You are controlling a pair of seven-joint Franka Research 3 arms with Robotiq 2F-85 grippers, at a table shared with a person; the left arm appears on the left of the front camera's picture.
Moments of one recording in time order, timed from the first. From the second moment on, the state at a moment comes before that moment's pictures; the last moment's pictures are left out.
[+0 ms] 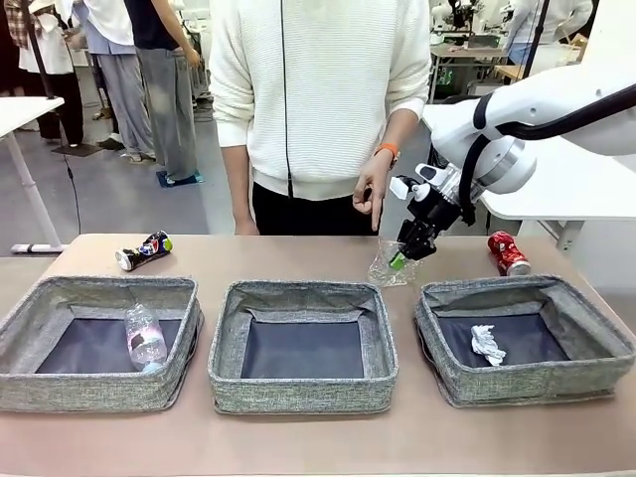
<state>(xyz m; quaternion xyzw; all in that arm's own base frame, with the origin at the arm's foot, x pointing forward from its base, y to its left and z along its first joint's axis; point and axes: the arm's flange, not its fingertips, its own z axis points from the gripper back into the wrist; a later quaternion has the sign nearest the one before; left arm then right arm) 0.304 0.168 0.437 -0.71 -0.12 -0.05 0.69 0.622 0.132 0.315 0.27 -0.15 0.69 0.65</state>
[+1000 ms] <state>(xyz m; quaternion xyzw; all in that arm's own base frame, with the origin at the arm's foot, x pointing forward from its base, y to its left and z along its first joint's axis) 0.304 0.168 0.437 -0.71 -0.12 -0.05 0.69 0.394 0.167 0.533 0.26 -0.11 0.50 0.82</state>
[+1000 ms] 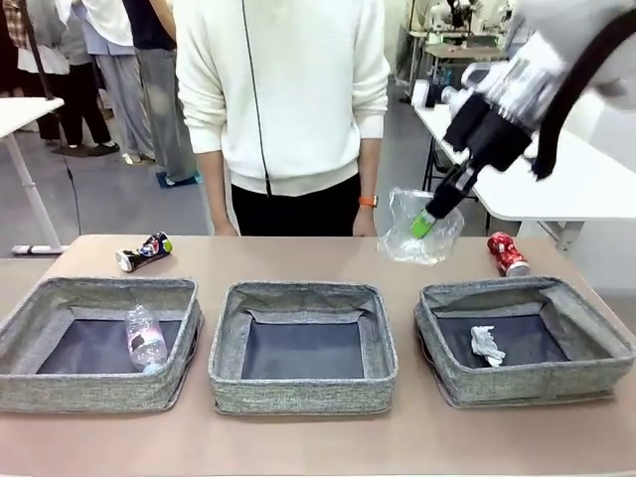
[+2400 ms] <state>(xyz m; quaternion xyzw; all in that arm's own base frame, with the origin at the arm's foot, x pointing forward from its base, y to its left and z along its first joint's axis) 0.304 0.168 0.437 -0.71 -0.12 -0.05 0.69 0.321 0.357 0.679 0.01 -0.04 0.26 0.96</state>
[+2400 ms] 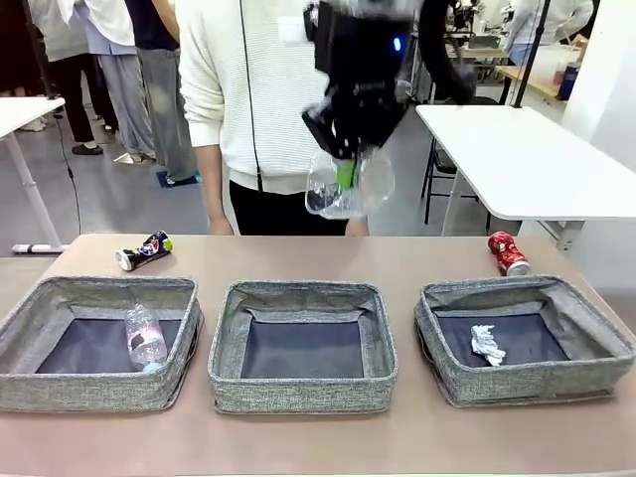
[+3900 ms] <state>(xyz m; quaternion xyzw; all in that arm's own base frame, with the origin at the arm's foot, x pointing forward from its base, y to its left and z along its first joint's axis) 0.304 0.168 0.437 -0.71 -0.12 -0.05 0.69 0.323 0.397 0.731 0.01 -0.22 0.09 0.97</state>
